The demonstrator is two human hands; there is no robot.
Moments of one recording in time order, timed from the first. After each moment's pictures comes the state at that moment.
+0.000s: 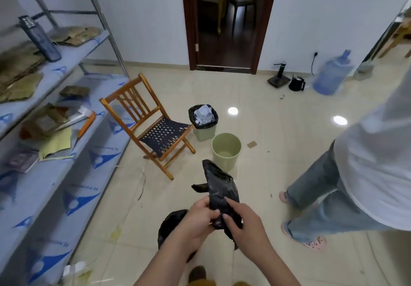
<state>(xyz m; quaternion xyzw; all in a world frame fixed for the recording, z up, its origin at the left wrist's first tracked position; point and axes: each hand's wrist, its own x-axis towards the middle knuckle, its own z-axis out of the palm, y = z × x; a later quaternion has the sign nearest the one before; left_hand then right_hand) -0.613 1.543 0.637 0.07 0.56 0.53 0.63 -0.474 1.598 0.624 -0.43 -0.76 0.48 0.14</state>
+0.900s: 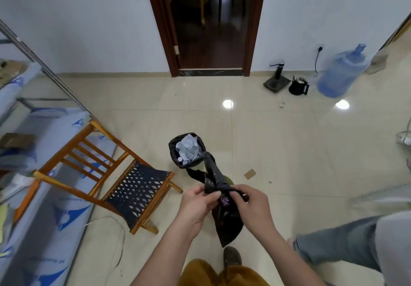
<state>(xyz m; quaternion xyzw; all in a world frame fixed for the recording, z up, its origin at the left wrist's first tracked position) -0.793 2.000 0.640 -0.01 0.61 0.56 0.55 -0.661 2.060 0.623 -0.49 -0.69 0.49 0.22</state>
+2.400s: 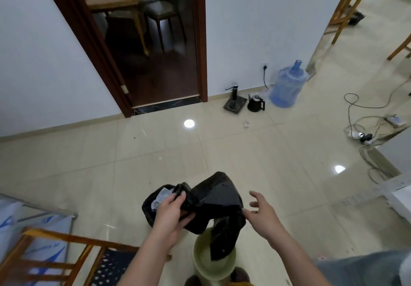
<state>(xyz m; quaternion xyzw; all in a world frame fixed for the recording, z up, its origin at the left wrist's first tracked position) -0.965 2.218 0.636 0.02 0.63 0.50 0.59 -0.735 2.254 0.614 -0.67 -0.50 0.54 0.14</state>
